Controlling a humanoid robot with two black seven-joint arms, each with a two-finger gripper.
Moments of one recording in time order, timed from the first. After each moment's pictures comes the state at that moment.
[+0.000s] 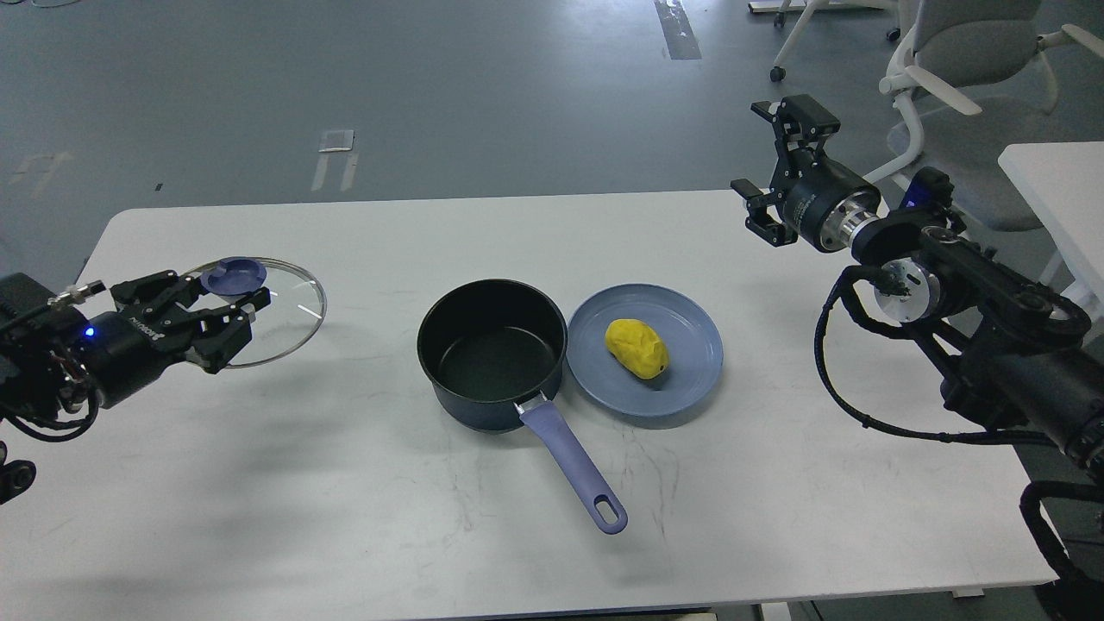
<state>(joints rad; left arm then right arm) -0.68 0.90 -0.13 -1.02 1.58 0.49 -0.49 0.81 -0.37 0.72 0.84 -0.39 0.14 0.06</state>
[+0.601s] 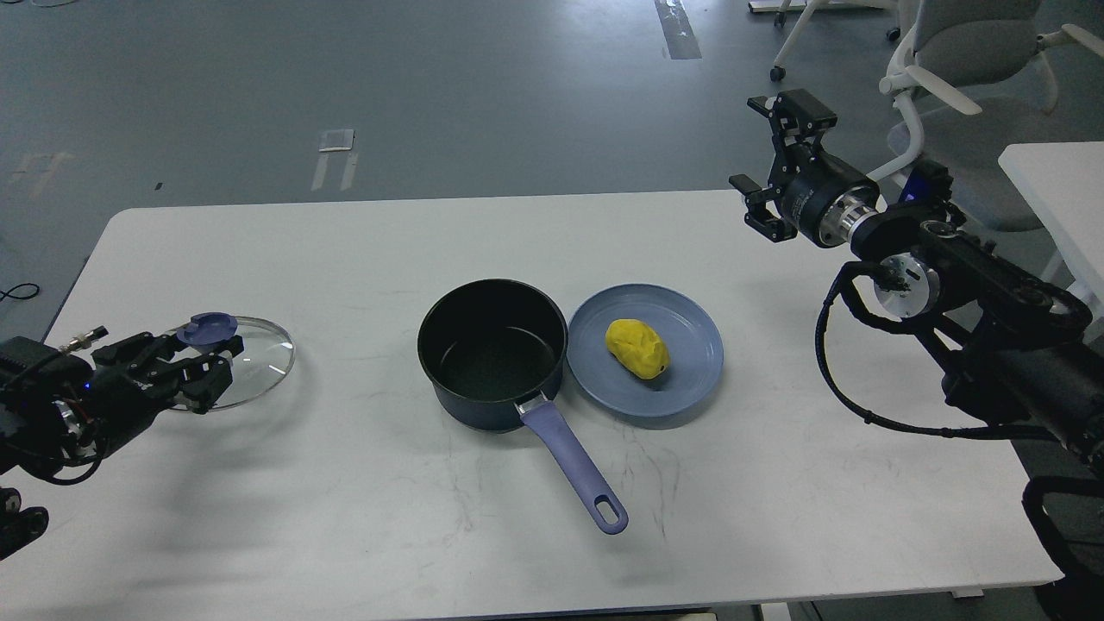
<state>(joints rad) -0.58 0.77 -0.13 -0.83 1.51 0.49 -0.49 0.82 -0.37 0.70 0.84 -0.39 0.13 0.06</state>
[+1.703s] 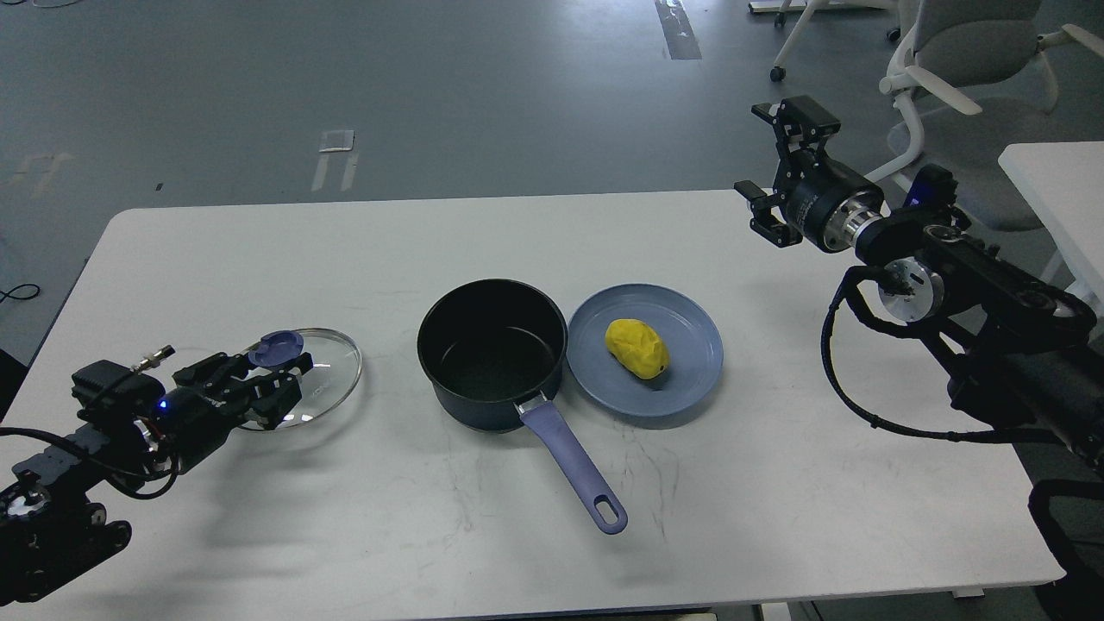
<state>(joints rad) -0.55 0.64 -0.13 -0.82 1.50 0.49 -0.49 0.81 -0.38 0.70 0.84 -0.39 0.13 0.06</state>
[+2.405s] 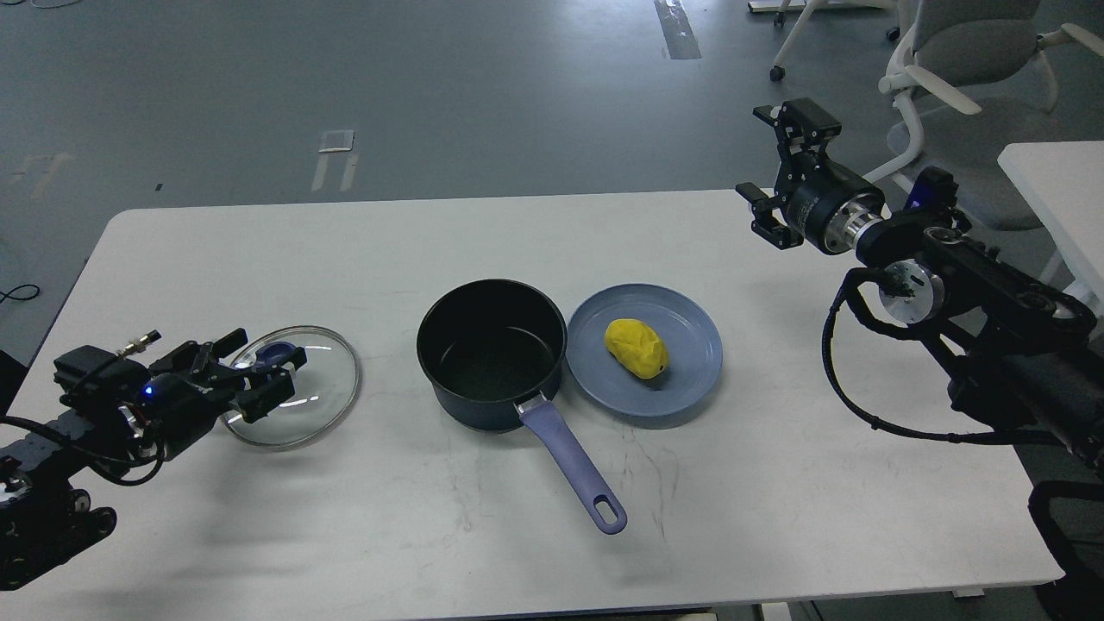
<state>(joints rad) -0.59 0.70 -0.15 -0.87 1.47 0.49 -0.49 0.81 -0.38 0.70 0.83 -0.39 0.13 0.06</state>
